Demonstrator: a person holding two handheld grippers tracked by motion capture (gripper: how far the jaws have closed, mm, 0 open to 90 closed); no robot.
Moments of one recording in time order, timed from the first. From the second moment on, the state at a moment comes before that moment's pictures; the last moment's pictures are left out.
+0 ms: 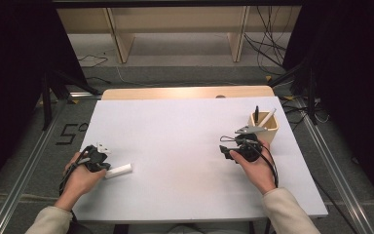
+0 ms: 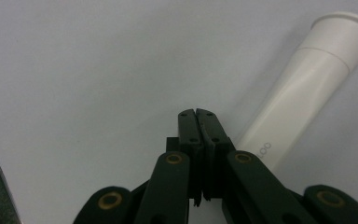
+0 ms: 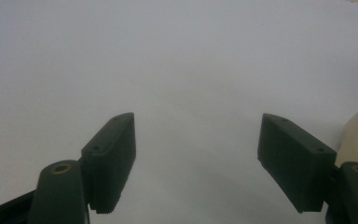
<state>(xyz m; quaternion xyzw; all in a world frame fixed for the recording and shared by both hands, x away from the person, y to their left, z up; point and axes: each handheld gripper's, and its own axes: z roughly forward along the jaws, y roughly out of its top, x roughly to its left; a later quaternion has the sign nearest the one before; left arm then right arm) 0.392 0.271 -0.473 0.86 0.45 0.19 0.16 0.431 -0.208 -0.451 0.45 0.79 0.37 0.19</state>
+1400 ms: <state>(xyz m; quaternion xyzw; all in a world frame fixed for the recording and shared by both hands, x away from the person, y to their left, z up) 0.386 0.252 -0.453 0.92 0.30 0.17 0.19 0.431 -0.208 -0.451 0.45 0.79 0.37 0.19</state>
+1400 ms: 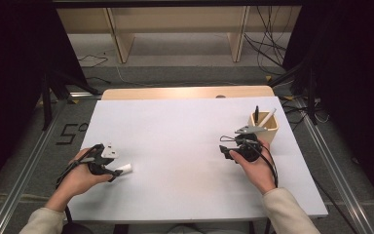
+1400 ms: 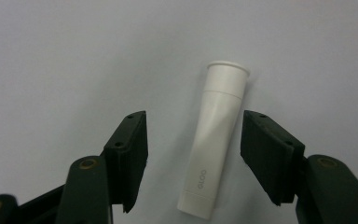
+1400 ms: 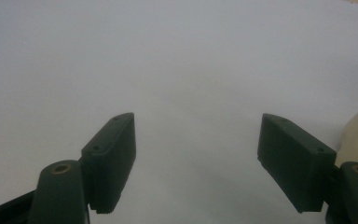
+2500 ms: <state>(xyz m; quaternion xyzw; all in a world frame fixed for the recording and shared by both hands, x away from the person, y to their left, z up) 0.396 0.246 -0.466 0.94 0.27 0.12 0.15 0.432 -0.207 -0.452 0.45 0.79 0.37 0.19</state>
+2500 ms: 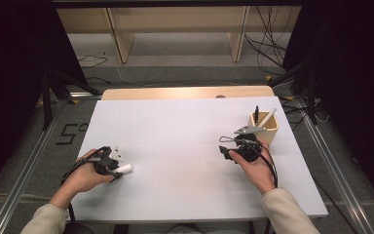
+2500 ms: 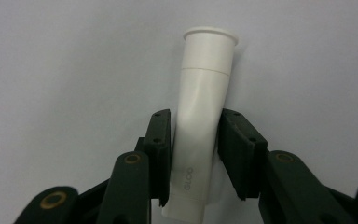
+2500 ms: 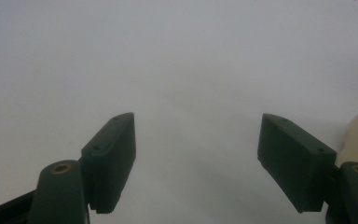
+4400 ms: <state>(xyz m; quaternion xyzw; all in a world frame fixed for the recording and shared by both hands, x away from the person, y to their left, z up) 0.403 0.188 -0.448 0.83 0.34 0.22 0.38 0.424 -0.195 -0.449 0.44 0.79 0.39 0.18</state>
